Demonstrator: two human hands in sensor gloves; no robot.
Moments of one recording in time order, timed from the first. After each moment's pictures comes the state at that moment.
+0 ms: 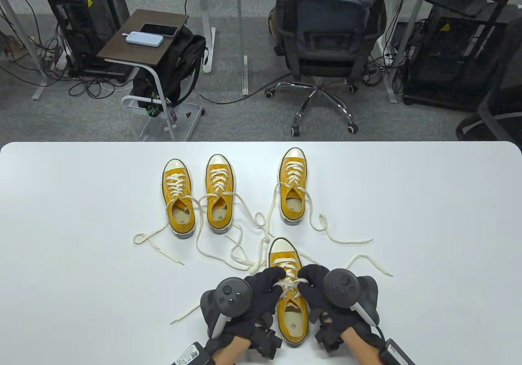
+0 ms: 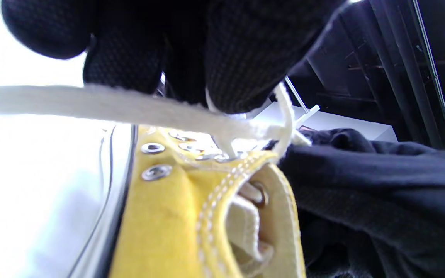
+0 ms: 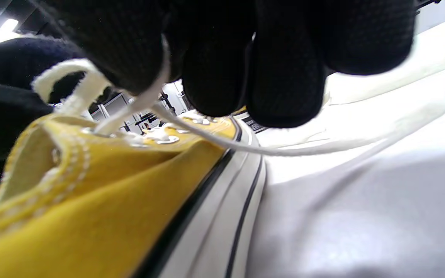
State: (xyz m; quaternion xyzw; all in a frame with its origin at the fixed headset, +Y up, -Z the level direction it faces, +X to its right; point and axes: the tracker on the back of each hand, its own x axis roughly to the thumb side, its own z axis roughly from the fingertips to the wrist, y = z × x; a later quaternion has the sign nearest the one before) left_hand -0.079 -0.755 -0.249 0.03 -0.08 0.42 0.90; right_hand 0.143 -0.739 -0.268 0.09 -0.03 0.96 0.27
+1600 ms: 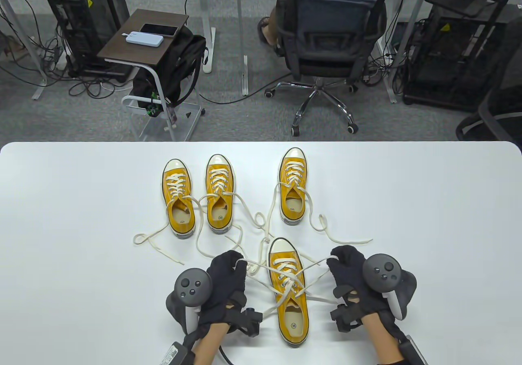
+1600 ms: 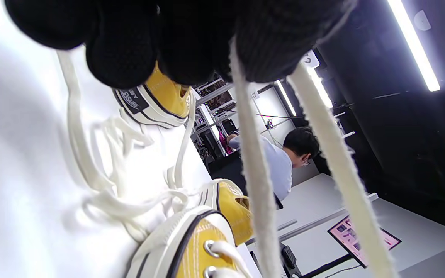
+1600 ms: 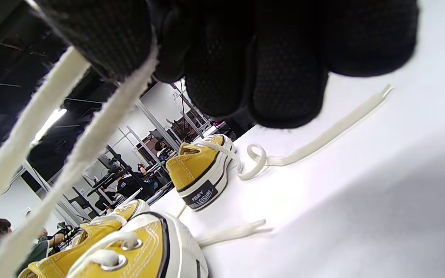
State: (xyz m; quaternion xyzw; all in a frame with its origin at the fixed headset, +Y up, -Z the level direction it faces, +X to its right) left_hand -0.144 -0.756 -0.263 0.07 0.09 0.51 0.85; right_hand 0.206 -0.729 -0.287 -0.04 -0.08 0.92 0.37
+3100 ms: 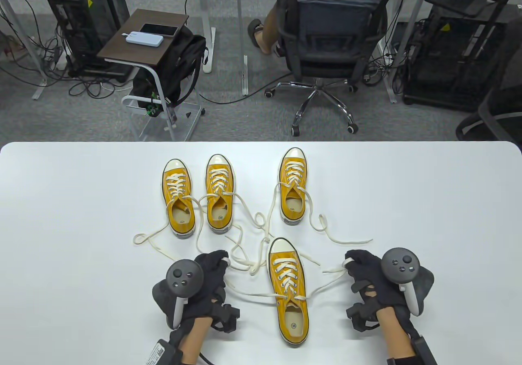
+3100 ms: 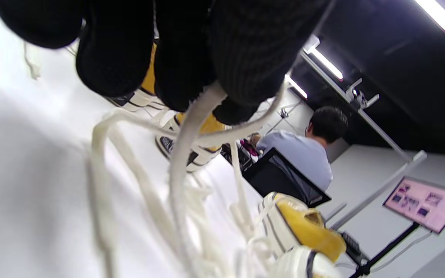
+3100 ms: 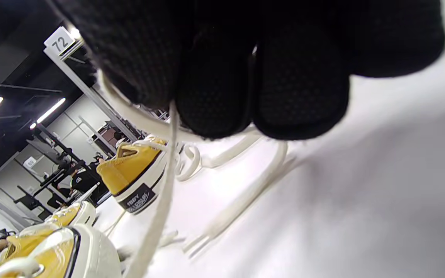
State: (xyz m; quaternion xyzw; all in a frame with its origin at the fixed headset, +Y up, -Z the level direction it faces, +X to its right) left_hand -0.170 -0.748 -0.272 0.05 0.10 0.35 0.93; right_hand 0.239 -0.743 -0.296 -0.10 -0.02 0.93 0.36
